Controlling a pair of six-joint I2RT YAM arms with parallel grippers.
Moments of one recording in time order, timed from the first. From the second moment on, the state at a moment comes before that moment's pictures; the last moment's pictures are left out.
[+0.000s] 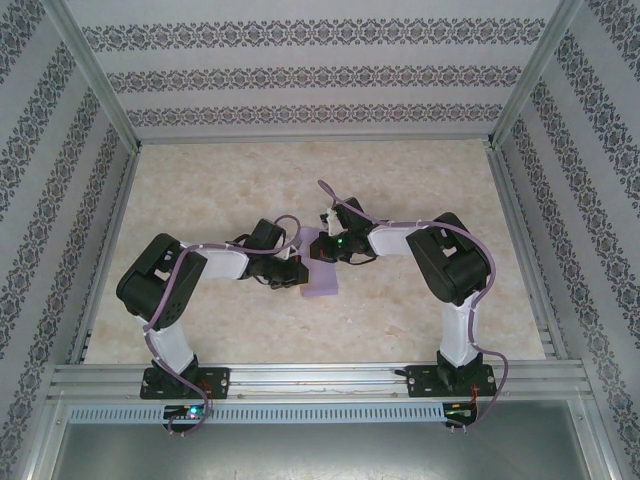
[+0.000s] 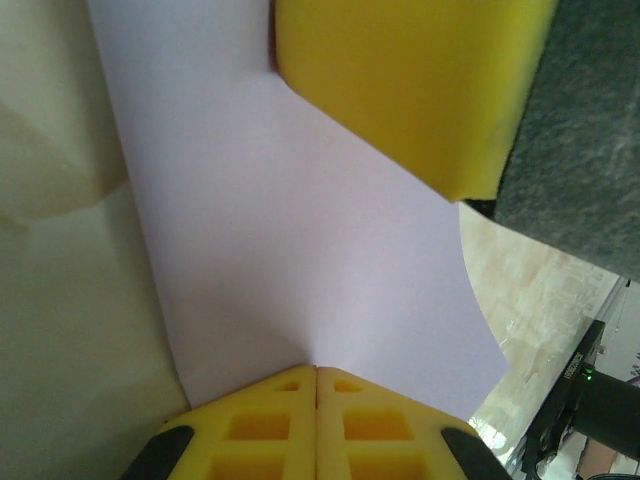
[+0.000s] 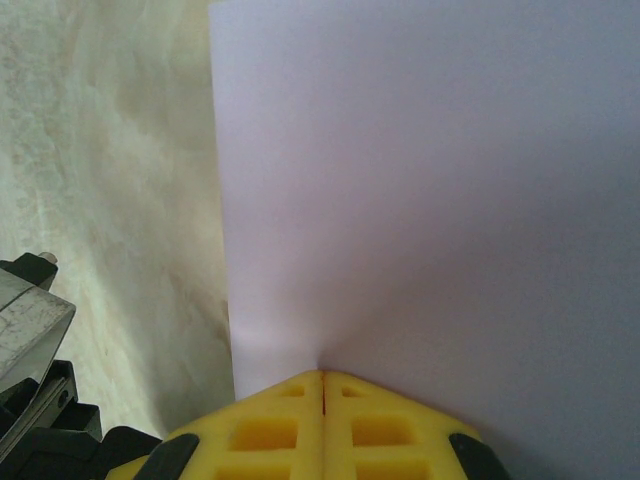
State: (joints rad) left arm -0.50 1.78 0.80 -0.04 0.63 -0.66; right arm 0.55 1.99 1.07 -0.02 -0.59 0.65
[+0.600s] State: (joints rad) left arm -0.50 1.72 0.71 -0.03 0.63 -0.65; right arm 0.55 1.99 1.07 -0.03 -0.59 0.65
